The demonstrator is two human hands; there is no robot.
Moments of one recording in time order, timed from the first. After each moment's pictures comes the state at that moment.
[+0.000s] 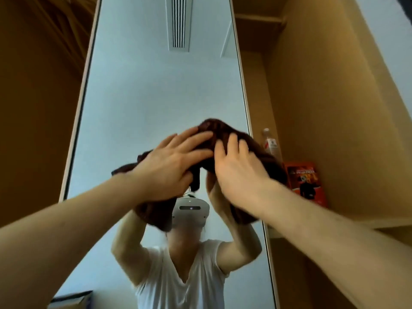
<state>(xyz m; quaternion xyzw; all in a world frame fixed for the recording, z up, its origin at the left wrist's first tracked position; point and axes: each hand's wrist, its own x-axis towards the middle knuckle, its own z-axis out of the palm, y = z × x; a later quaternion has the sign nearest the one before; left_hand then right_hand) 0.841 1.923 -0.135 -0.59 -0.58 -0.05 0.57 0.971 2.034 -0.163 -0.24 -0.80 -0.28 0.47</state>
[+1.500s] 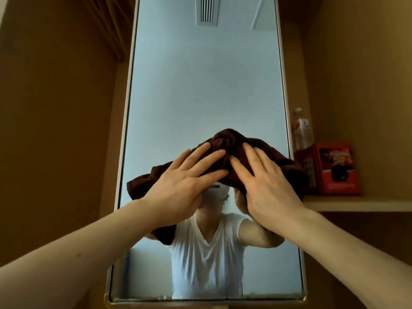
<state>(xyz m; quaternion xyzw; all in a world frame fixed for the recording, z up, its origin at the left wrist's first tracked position) 0.819 1.879 -0.226 -0.56 -0.60 -0.01 0.58 0.963 2.039 -0.237 -0.09 -0.84 -0.24 0.48</state>
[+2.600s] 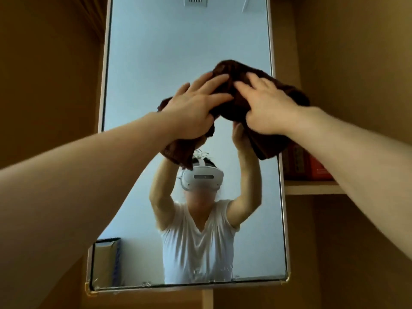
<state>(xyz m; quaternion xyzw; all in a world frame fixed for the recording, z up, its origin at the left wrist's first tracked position) 0.863 1.920 -0.121 -0.52 -0.66 -0.09 0.53 0.986 2.056 -0.117 -0.14 -0.86 -0.18 0.46</state>
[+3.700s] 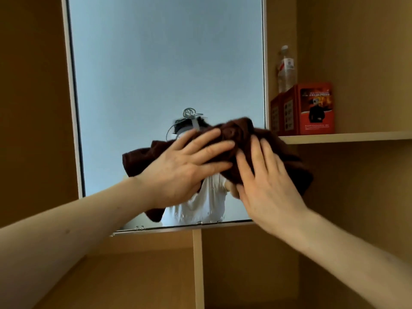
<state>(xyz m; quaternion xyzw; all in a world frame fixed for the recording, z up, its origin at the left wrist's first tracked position) 0.851 1.916 -0.291 -0.64 -0.55 0.07 0.53 0.994 2.068 -0.349 -0.16 -0.83 -0.26 0.47</state>
